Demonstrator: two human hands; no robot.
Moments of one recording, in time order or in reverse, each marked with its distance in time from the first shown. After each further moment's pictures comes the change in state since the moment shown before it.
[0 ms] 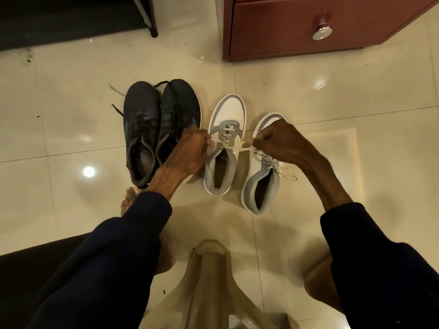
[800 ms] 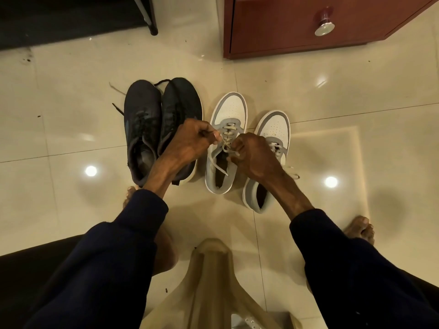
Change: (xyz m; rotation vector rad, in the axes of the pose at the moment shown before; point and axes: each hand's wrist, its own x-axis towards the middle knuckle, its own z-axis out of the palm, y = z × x) left_hand 0.002 0.018 -0.030 -0.501 -0.035 -0.088; right_hand 0.000 -0.005 0.077 0.091 0.145 -0.146
